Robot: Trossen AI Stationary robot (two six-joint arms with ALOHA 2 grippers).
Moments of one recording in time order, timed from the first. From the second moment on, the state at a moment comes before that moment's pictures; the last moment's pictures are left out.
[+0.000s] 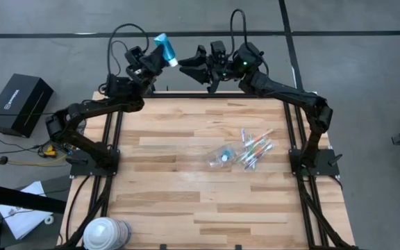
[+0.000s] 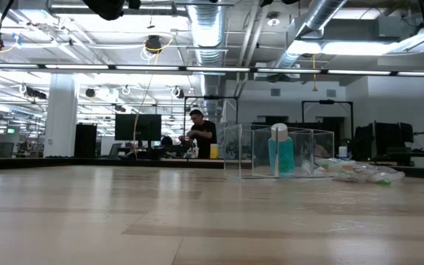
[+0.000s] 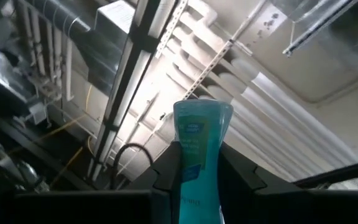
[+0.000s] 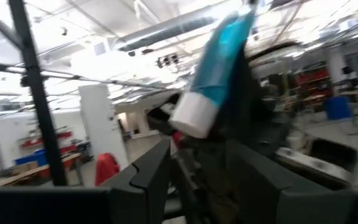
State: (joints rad) left arm 0.51 1.46 1.12 1.36 0.09 -1.07; right arm -0.43 1.82 1.79 0.47 -0.59 0.49
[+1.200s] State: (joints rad) left arm 0.52 1.49 1.15 1.36 0.30 -1.13; right arm -0.49 1.82 1.79 0.42 -0.84 0.66
